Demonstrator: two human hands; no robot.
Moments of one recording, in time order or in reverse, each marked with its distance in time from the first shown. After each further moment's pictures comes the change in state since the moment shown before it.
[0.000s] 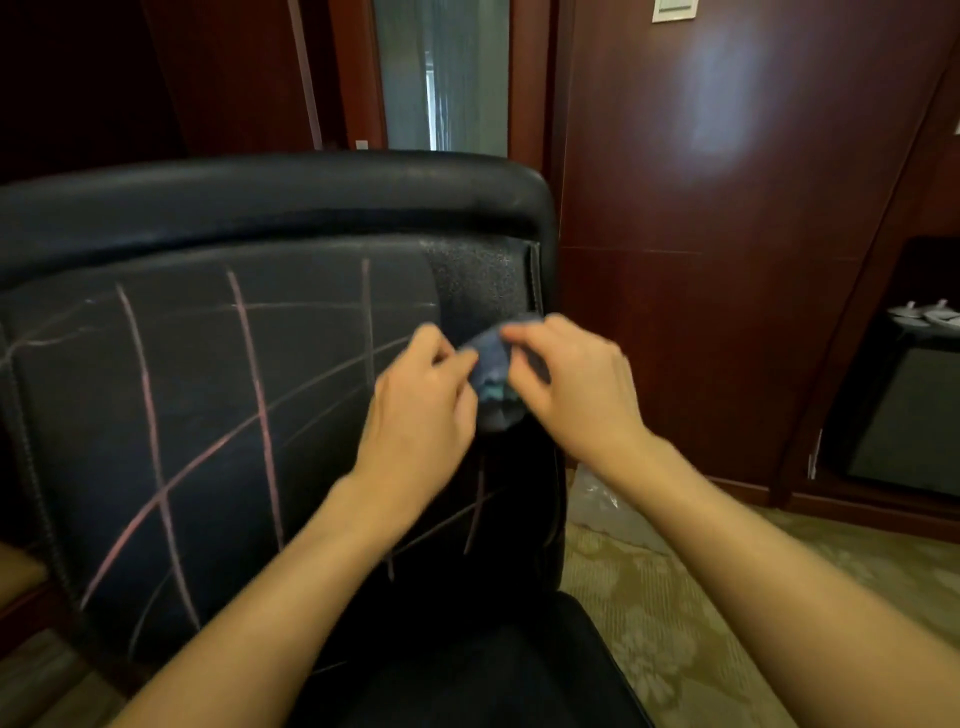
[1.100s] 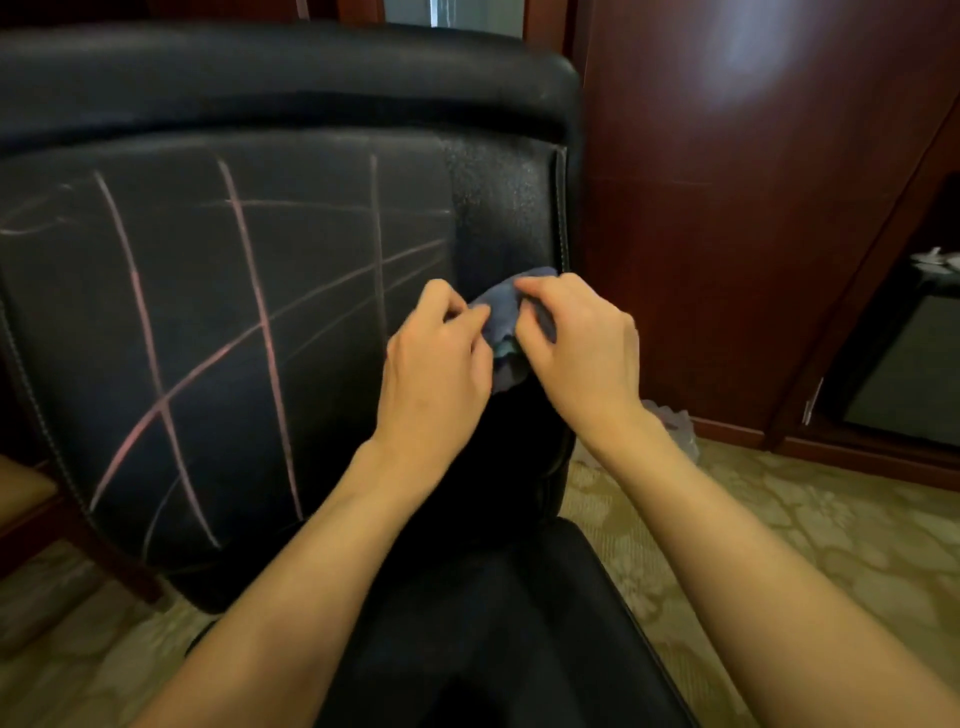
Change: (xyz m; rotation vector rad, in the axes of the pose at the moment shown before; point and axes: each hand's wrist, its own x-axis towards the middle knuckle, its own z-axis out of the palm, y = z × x) left_hand -0.032 0.003 0.019 -0.039 0.053 -0.123; right_hand -0.035 -0.004 0.033 0.021 0.111 0.105
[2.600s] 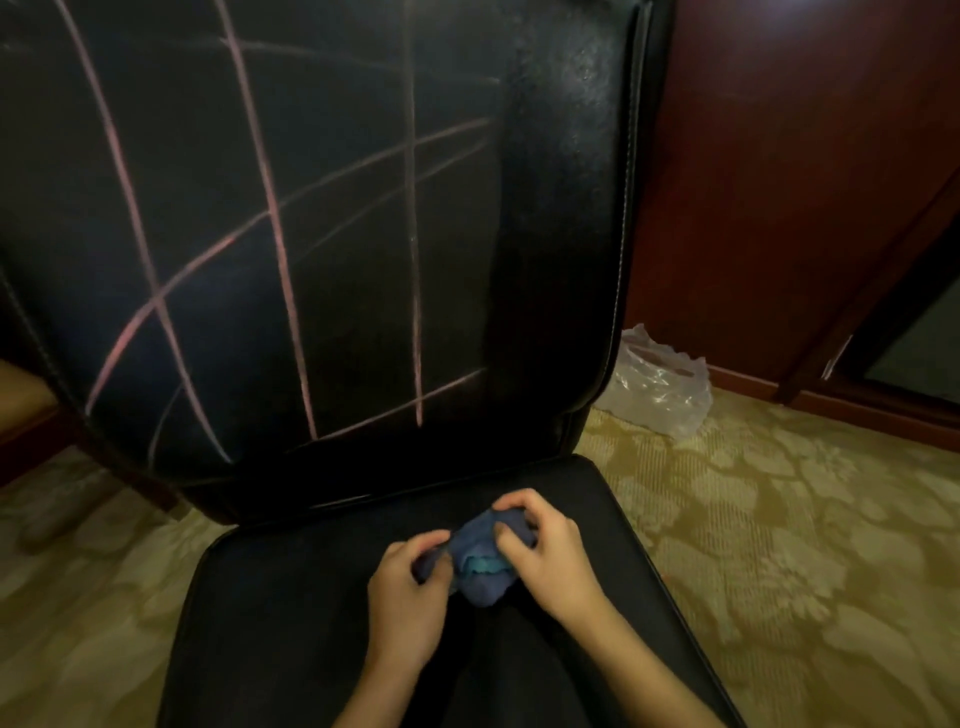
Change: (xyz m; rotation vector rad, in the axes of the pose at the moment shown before) left_hand -0.261 -0.042 0.044 -0.428 -0.346 -1.121; right_hand -0.243 -0.010 0.039 0.562 -0.733 0.748
